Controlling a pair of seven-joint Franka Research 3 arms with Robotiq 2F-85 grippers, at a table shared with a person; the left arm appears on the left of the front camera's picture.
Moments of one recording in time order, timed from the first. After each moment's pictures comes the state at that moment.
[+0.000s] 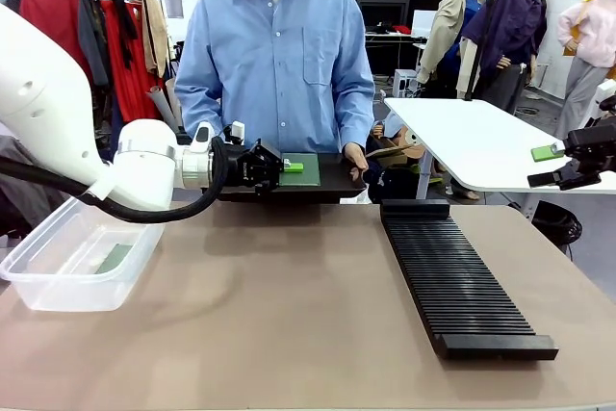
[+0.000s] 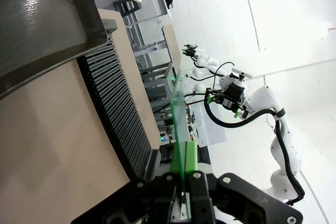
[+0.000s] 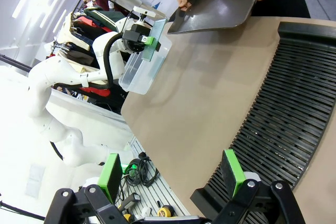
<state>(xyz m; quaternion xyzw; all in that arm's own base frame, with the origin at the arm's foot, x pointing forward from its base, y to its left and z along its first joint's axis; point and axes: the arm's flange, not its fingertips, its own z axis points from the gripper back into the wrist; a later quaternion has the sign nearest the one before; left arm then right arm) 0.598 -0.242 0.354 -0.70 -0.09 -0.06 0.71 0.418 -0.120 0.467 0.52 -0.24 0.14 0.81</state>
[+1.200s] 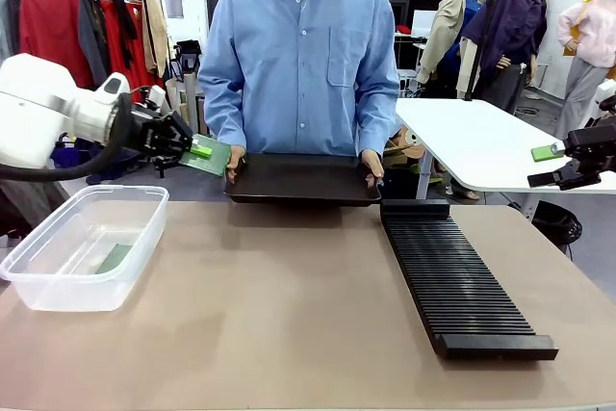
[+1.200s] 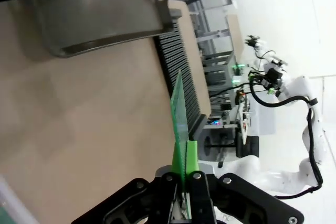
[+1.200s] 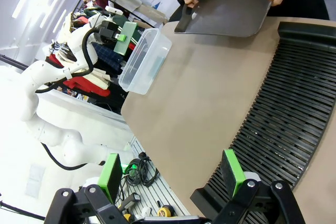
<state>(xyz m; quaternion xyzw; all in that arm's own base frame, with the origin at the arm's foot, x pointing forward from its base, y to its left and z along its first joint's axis) 0.577 -0.066 0.450 -0.55 -0.08 -0.06 0.83 0.418 -0.120 0.467 0.52 -0.24 0.14 0.81</state>
